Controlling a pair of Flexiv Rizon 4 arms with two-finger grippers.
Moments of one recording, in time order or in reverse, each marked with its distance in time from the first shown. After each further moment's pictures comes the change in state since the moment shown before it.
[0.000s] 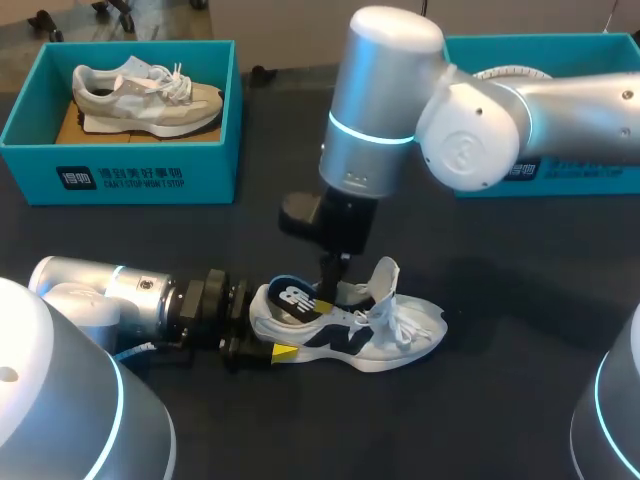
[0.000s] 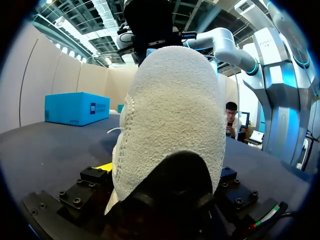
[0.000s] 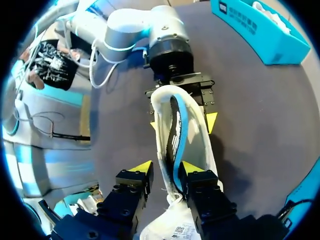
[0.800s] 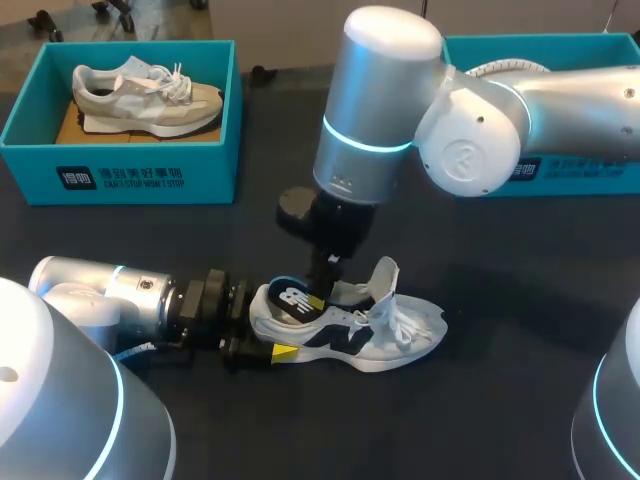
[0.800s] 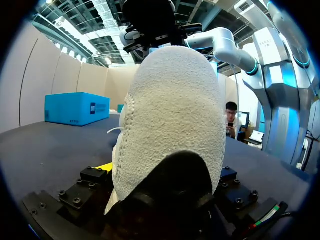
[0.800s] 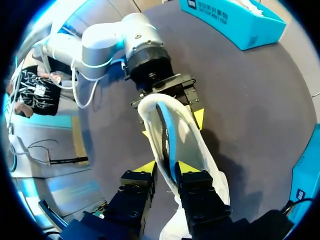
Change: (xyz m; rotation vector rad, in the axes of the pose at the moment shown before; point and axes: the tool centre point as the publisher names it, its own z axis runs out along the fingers) left arm 0.000 0.000 0.000 0.000 0.000 0.000; right arm 0.002 0.006 -0.004 -0.023 -0.090 0.205
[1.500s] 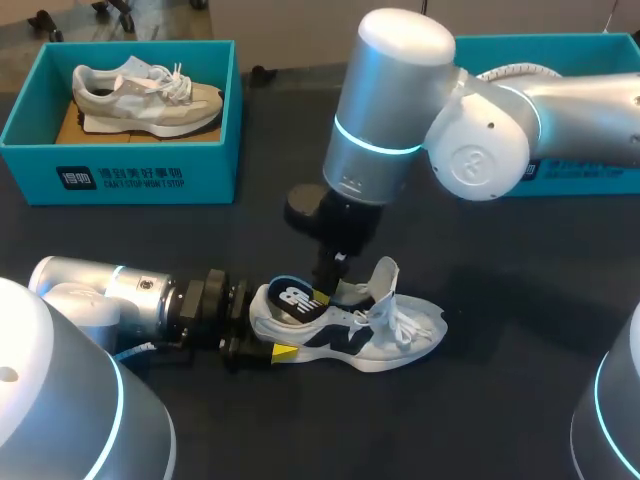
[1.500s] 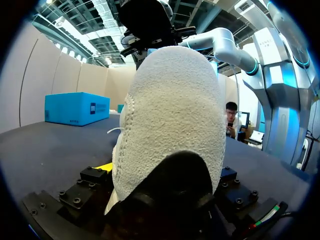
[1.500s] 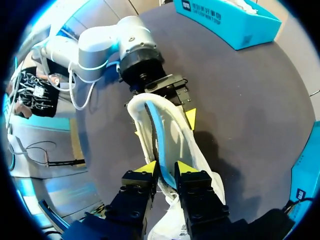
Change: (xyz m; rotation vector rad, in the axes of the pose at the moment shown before) left arm 0.000 0.000 0.000 0.000 0.000 0.000; right arm -0.014 -0.001 0.001 -0.034 -0.009 0.002
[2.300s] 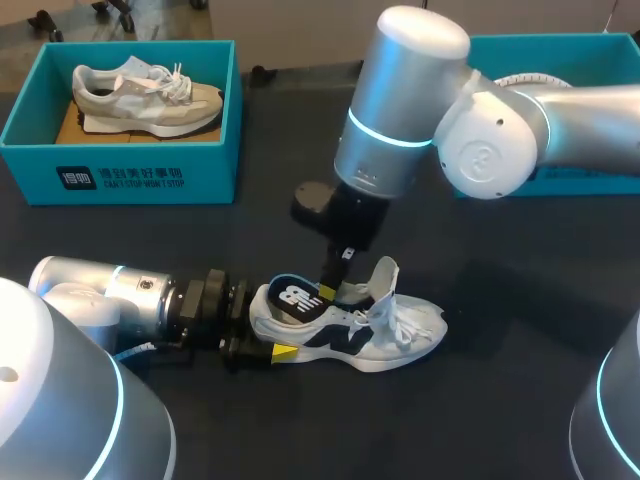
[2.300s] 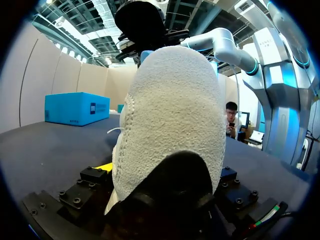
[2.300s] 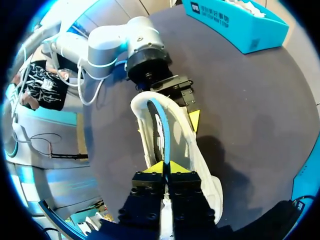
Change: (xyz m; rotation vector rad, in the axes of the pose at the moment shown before) left arm 0.000 0.000 0.000 0.000 0.000 0.000; right arm -0.004 -0.001 0.001 -0.018 0.071 -0.069
